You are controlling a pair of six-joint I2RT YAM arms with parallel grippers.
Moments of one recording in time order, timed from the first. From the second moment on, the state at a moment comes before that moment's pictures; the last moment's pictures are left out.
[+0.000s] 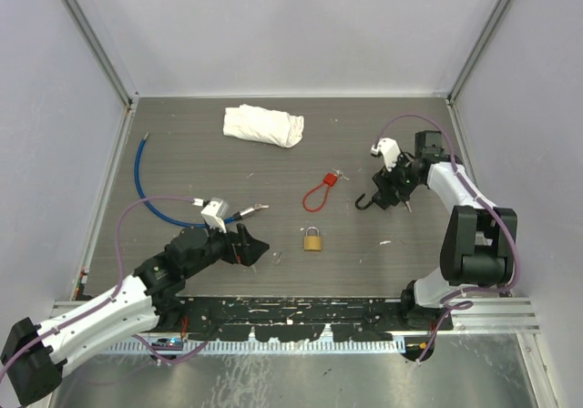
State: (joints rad) left arm -0.84 0.59 0.25 -0.01 -0.03 -0.64; right arm -0.10 1.52 1.01 -0.58 -0.43 -0.84
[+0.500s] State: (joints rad) left arm -0.84 0.53 0.23 -0.02 -0.03 -0.66; right arm -0.02 1.57 1.01 -0.58 -0.35 -0.86
